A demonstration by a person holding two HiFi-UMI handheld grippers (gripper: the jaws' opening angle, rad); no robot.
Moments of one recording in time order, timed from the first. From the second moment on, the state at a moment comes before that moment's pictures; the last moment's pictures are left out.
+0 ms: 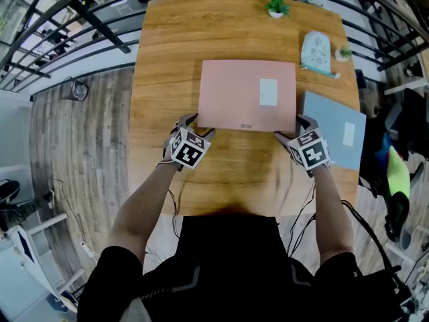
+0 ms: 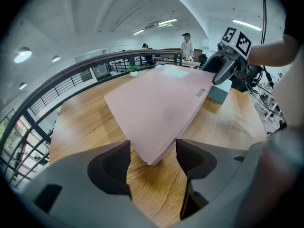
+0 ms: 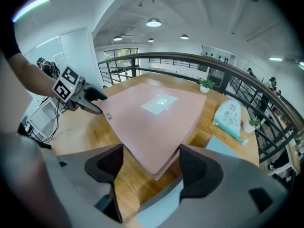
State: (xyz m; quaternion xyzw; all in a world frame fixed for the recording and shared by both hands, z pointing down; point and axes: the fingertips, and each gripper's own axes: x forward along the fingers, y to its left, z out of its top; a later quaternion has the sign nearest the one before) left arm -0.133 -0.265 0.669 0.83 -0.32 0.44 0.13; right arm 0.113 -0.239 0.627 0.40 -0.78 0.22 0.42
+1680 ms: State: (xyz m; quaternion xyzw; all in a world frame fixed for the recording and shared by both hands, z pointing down) left arm -0.159 -0.254 0.689 0.86 -0.27 0.41 0.15; right arm -0.114 -0.270 0.401 0.33 -0.88 -0.04 0.35
